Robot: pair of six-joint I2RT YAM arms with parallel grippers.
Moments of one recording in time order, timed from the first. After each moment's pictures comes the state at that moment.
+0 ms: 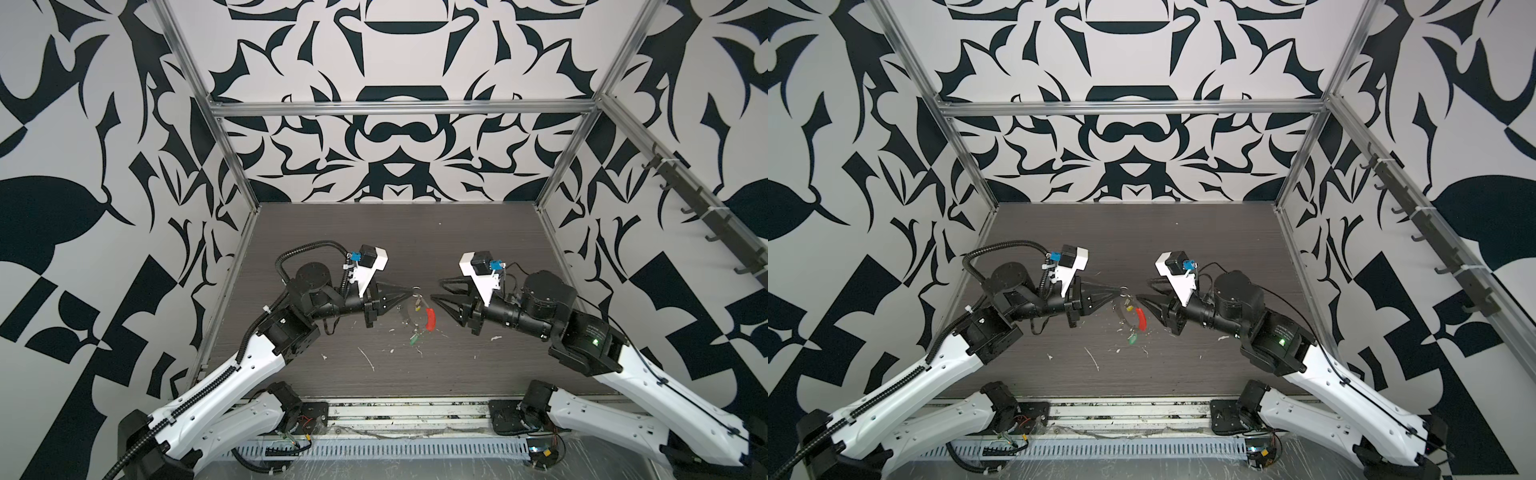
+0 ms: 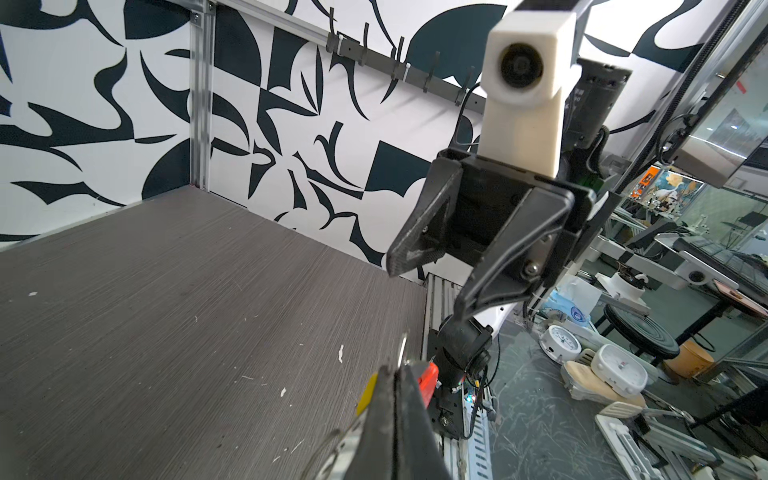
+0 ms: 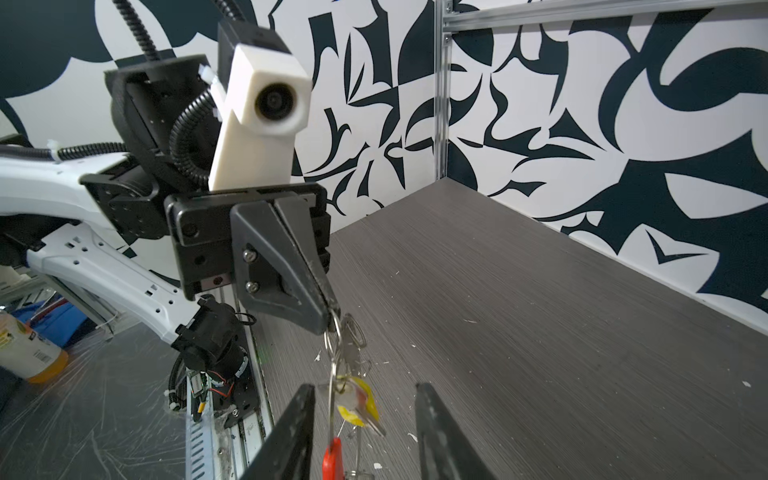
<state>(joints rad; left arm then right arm) -0.76 0.91 0.80 0.11 0.68 -0.32 0.89 0.80 1.00 -0.39 -0.24 0.13</state>
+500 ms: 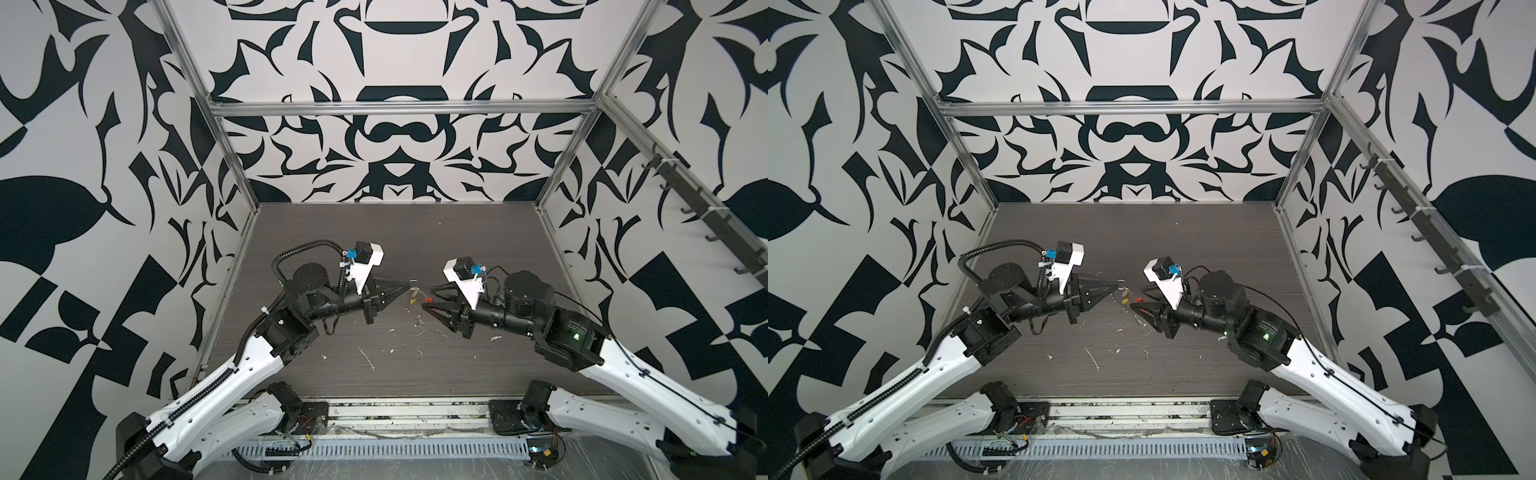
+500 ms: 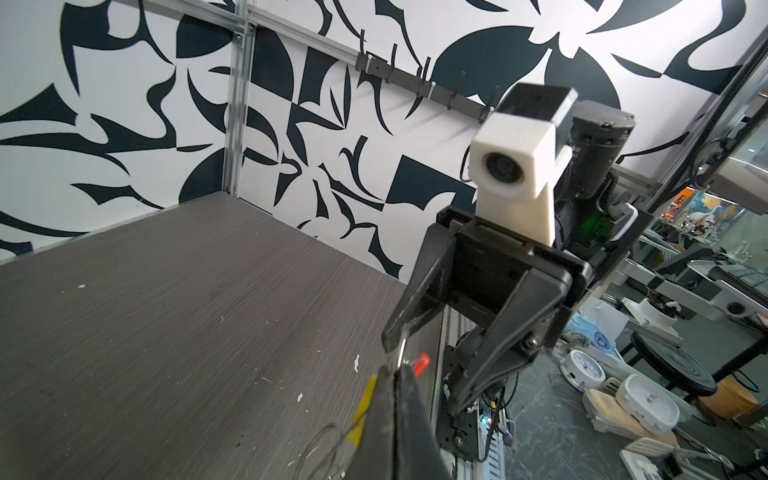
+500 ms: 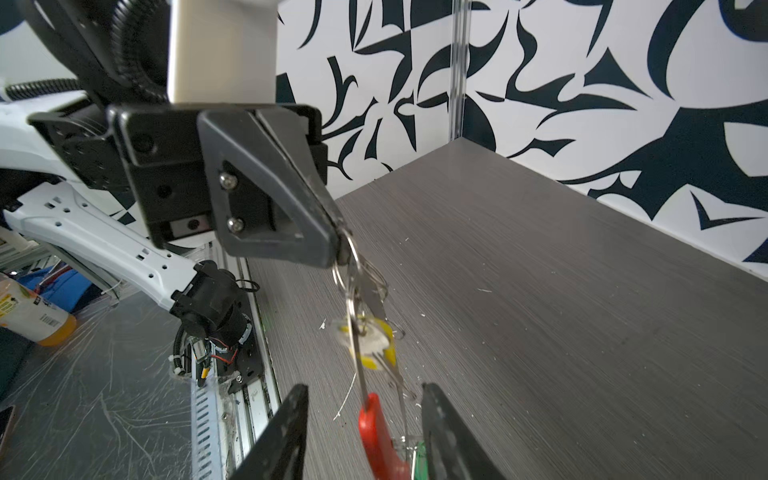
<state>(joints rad) -0.76 0.89 0.80 0.11 0.59 -0.34 0.89 0.86 0.96 -0.41 -0.25 0.12</state>
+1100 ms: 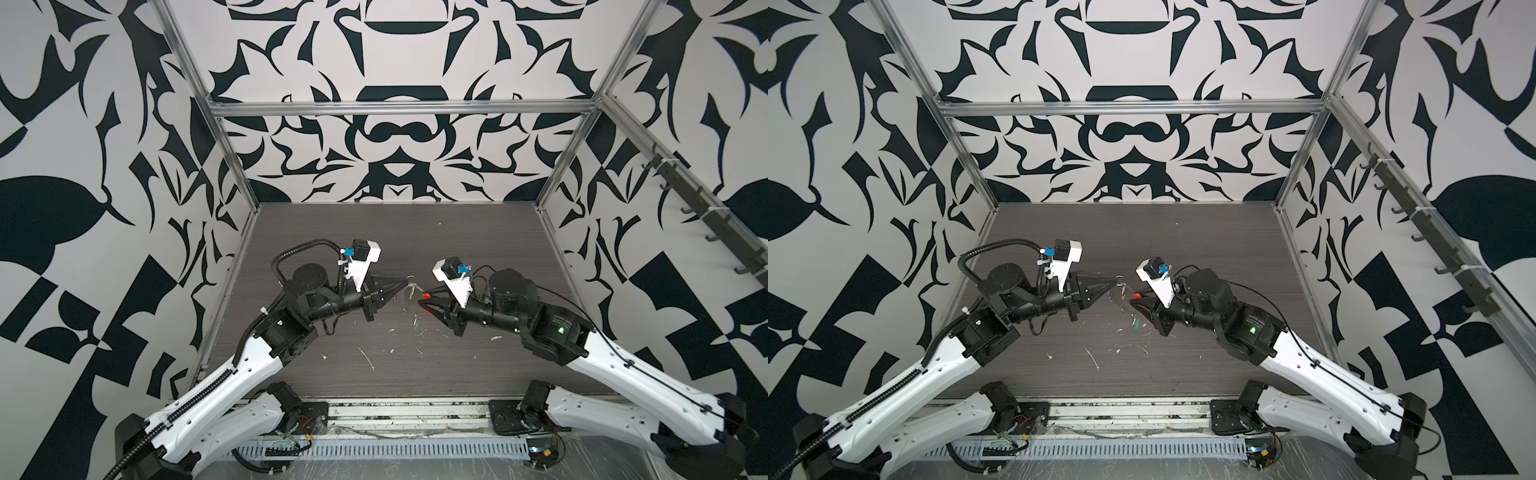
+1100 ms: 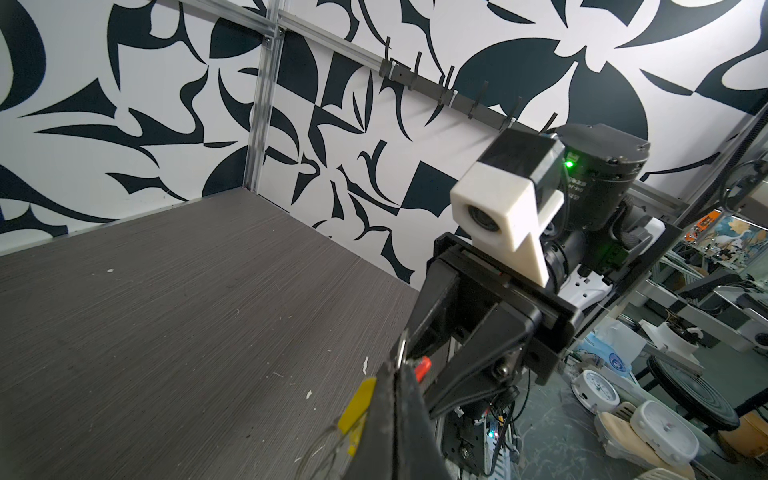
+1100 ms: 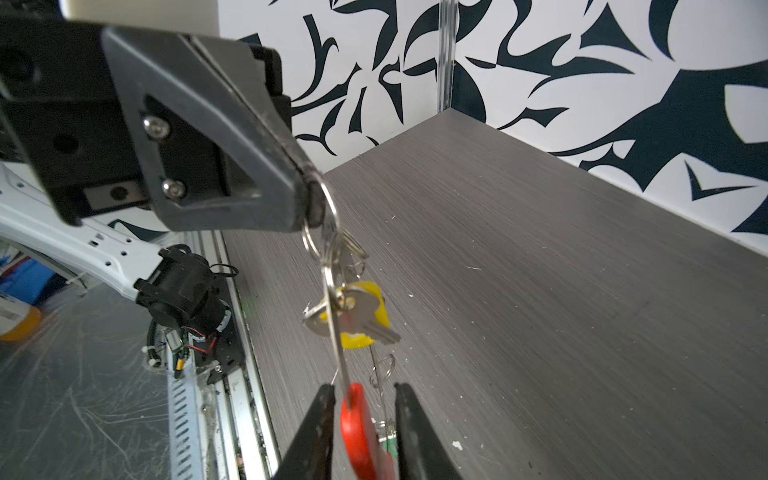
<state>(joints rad) -0.76 0.89 0.80 0.09 0.54 -0.37 0.91 0.92 0.96 -0.41 -0.21 0.12</state>
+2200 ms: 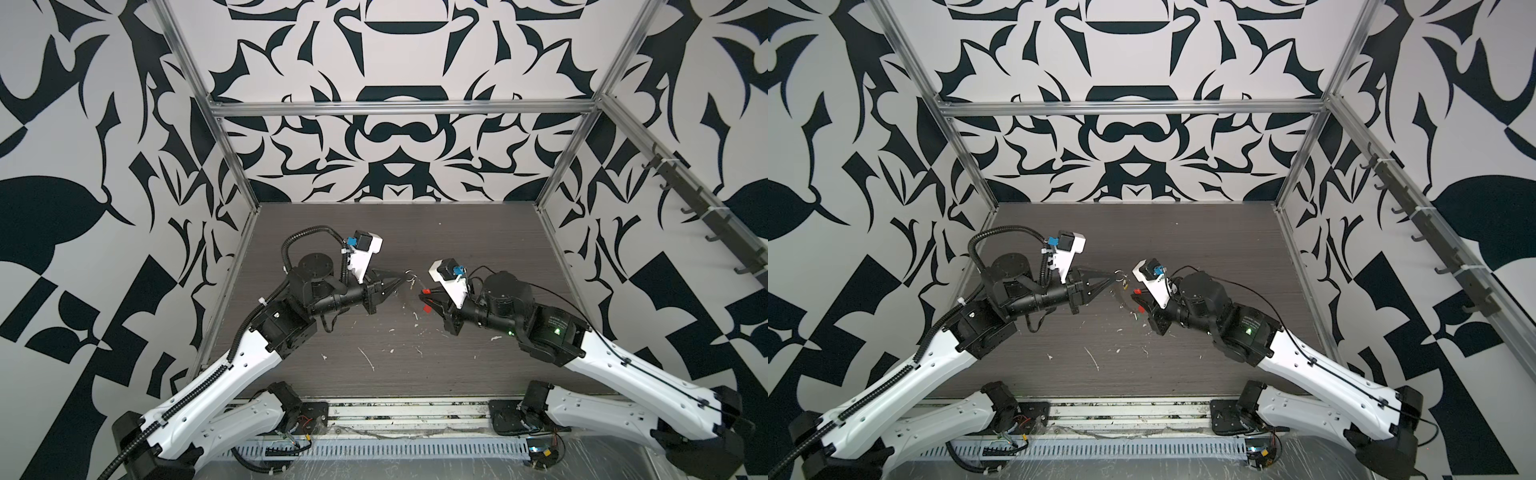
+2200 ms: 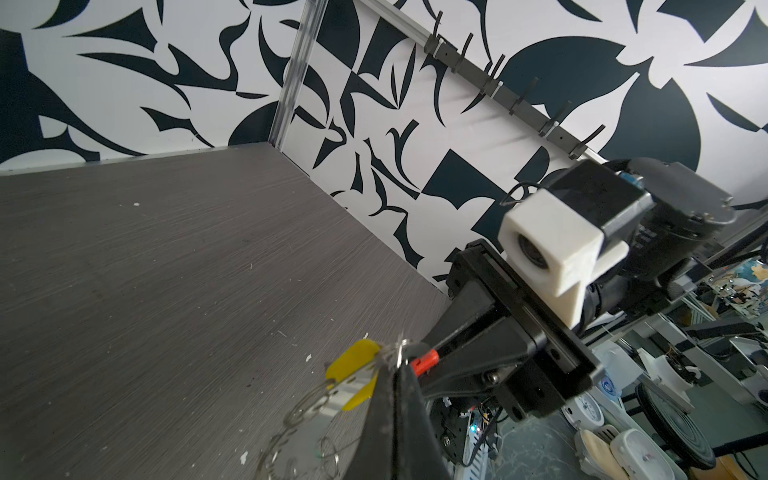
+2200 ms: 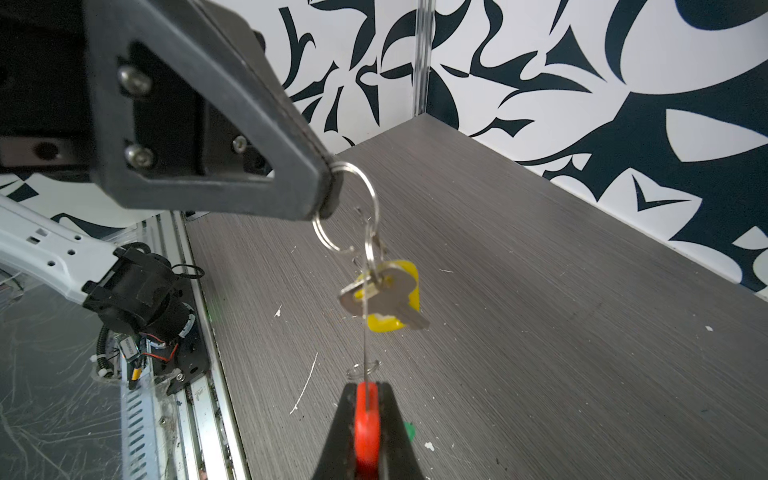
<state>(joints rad) -0.78 0.94 0.96 -0.16 0.45 -0.45 0.95 0.93 0.97 -0.41 -0.07 0.07</state>
